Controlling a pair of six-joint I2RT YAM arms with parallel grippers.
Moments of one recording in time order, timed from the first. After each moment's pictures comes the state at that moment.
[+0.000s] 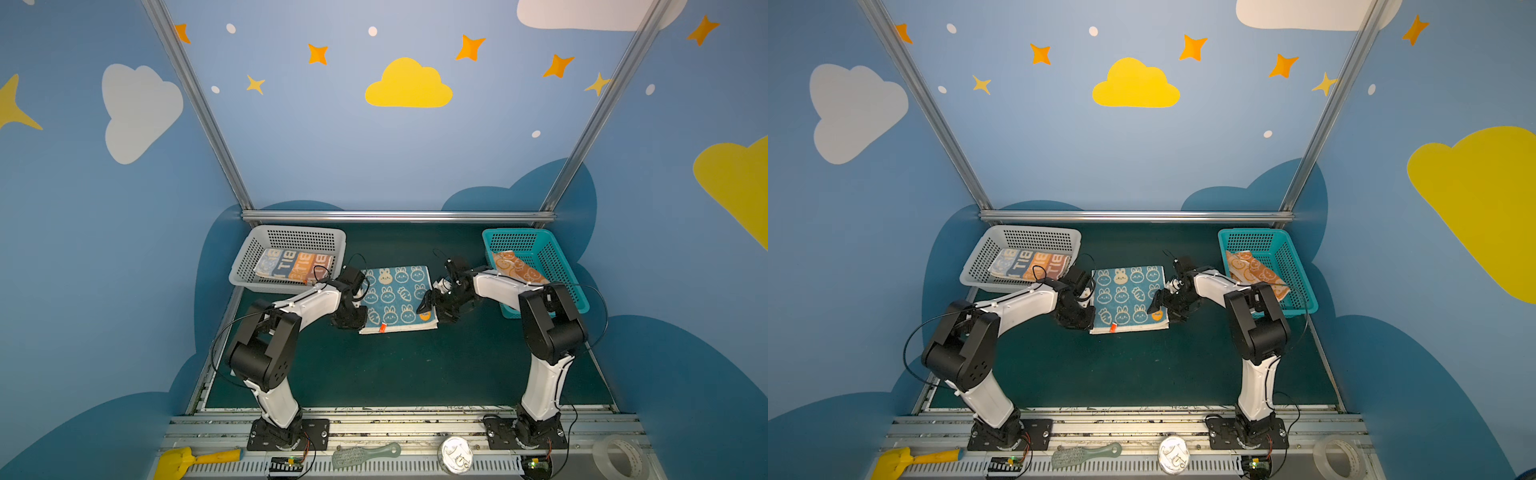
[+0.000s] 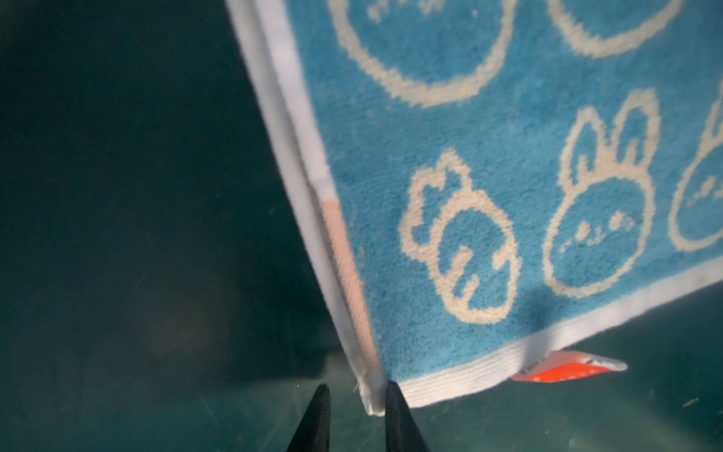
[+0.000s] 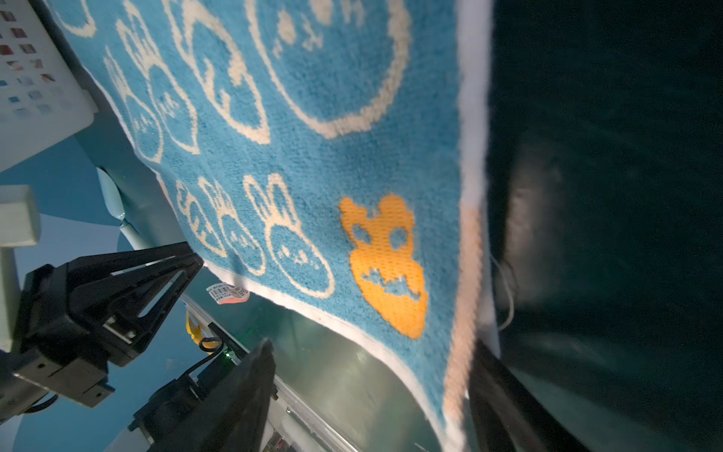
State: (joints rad) left arm -0.41 1.73 1.06 -0.71 0.15 -0.30; right arm 0.43 1.92 1.23 -0.66 -0.57 0.58
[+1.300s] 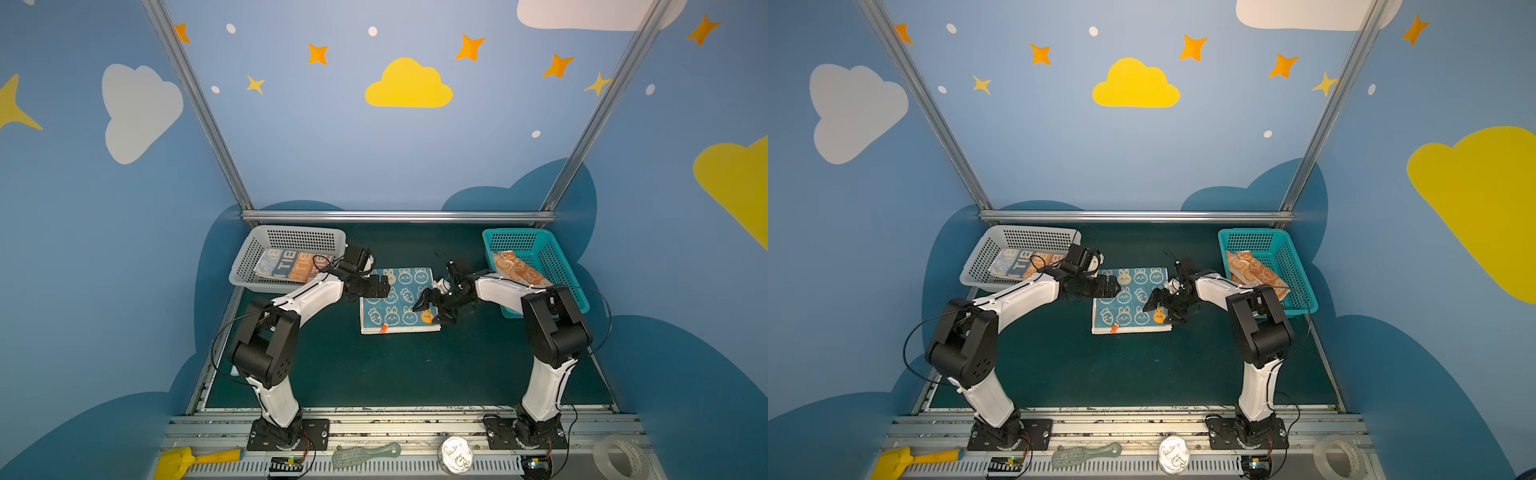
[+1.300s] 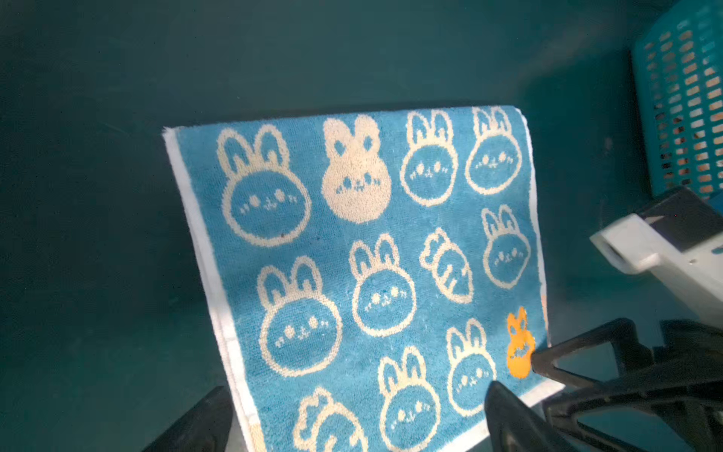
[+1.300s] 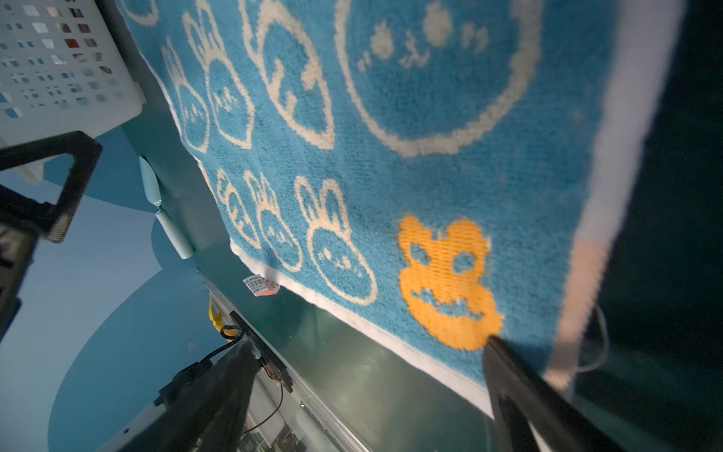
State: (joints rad) left arm -0.42 1.77 1.21 -0.43 0.17 -0.39; right arm 0.42 1.90 1.18 -0.55 -0.66 0.60
